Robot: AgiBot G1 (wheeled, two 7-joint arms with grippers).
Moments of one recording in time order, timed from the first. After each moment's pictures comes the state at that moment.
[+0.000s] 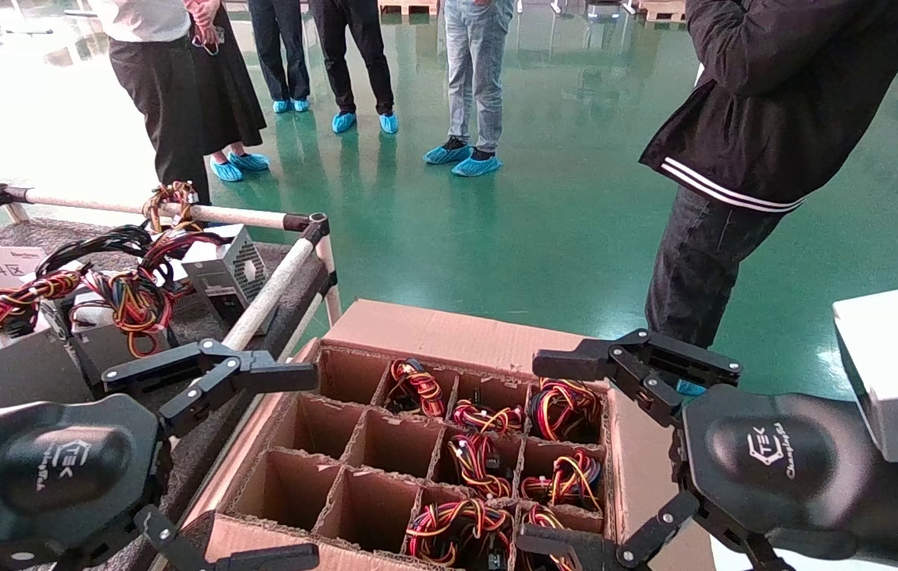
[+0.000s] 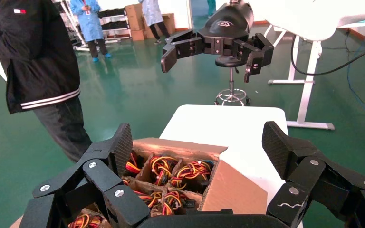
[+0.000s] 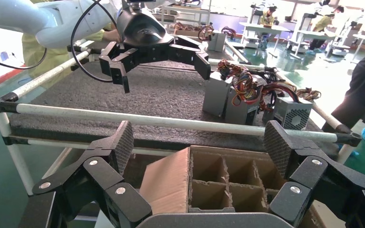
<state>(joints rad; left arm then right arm) -1.07 0.61 0.28 -1.28 0.73 1.50 -0.19 1.07 -0.61 -0.28 1.28 -0.73 -1.50 0.19</state>
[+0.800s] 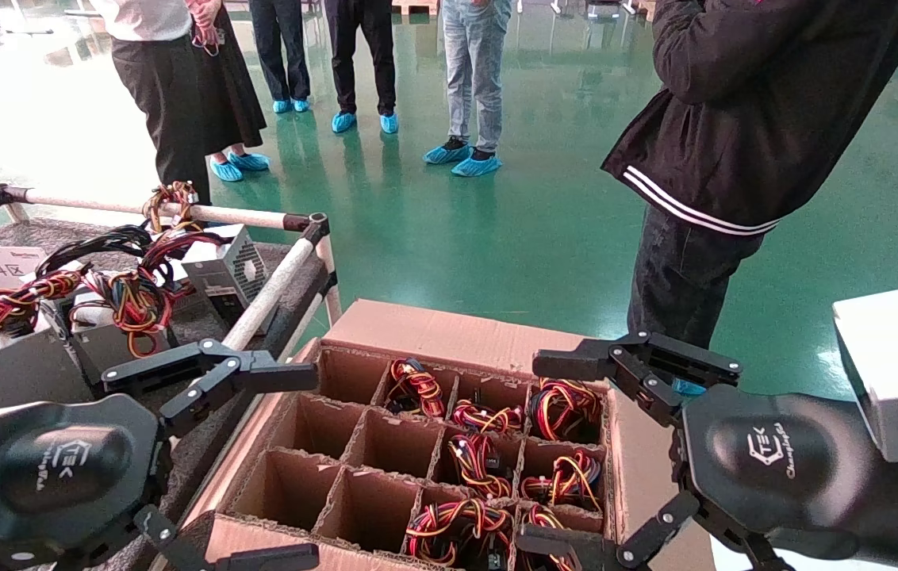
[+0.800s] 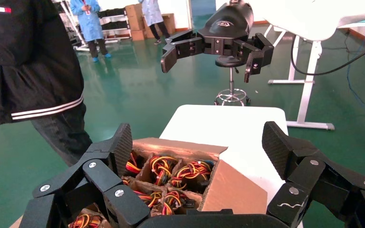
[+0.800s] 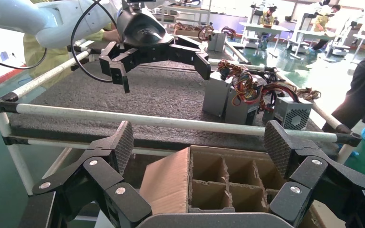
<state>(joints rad) -1.07 0.61 0.28 -1.28 0.73 1.50 -0.19 1.07 -0.61 -0.28 1.28 -0.73 -1.50 0.19</state>
